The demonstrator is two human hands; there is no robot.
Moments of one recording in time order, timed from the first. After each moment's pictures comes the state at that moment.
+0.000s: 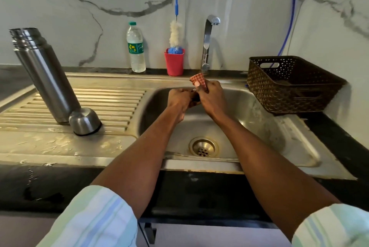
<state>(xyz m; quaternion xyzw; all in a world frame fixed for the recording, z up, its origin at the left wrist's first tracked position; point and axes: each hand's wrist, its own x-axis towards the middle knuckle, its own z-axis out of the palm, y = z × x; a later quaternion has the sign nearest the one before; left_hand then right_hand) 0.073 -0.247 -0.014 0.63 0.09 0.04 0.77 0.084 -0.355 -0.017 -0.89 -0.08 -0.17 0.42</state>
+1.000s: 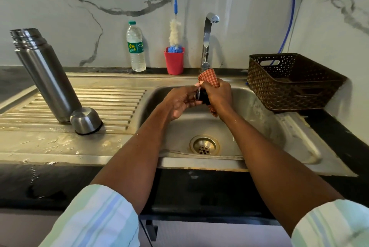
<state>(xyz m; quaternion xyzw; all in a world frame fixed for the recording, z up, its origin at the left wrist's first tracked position) 0.075 -0.233 -0.010 0.60 0.04 -0.07 0.80 0.079 -0.367 -0.008 -0.79 0.01 -0.17 0.59</state>
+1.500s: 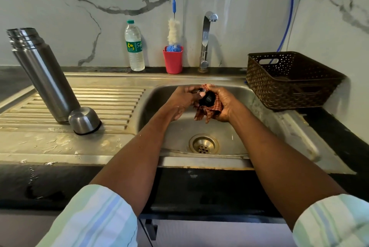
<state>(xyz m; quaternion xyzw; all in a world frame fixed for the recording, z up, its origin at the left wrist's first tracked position) 0.070 -0.236 -0.015 0.73 -0.08 -0.05 0.67 0.080 -0.388 -0.011 -0.56 0.07 0.19 0.80</state>
